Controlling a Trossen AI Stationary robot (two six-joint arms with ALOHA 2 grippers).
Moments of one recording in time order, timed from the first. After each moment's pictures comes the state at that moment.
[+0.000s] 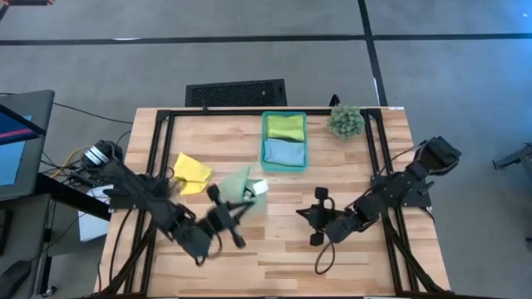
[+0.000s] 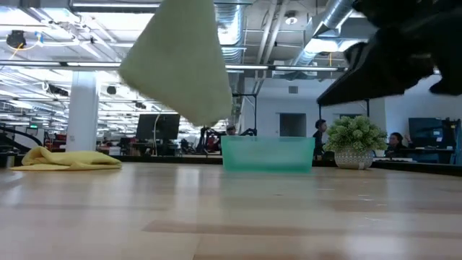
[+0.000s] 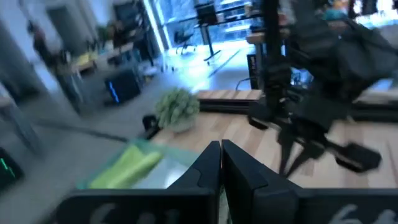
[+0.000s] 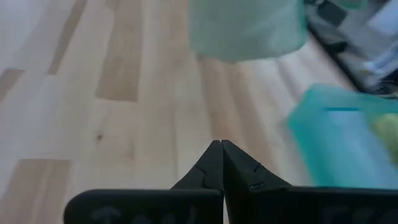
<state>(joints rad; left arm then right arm) -0.66 1.53 1.10 0.11 -1.20 -0.10 0.61 1.53 0.64 0.15 0.74 0.16</state>
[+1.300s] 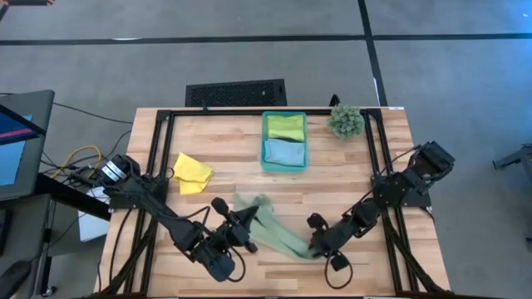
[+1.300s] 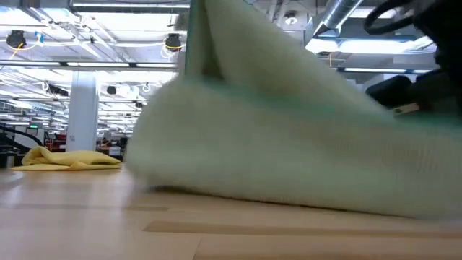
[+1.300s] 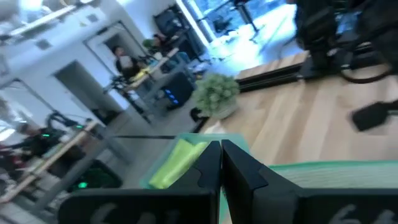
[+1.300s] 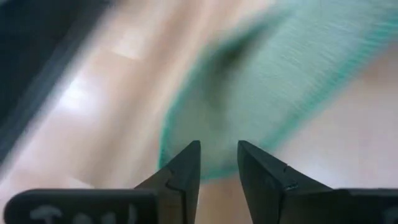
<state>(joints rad) -0.67 1.76 1.26 -0.14 -1.41 -0.11 0.64 1.62 0.64 0.16 0.01 0.19</state>
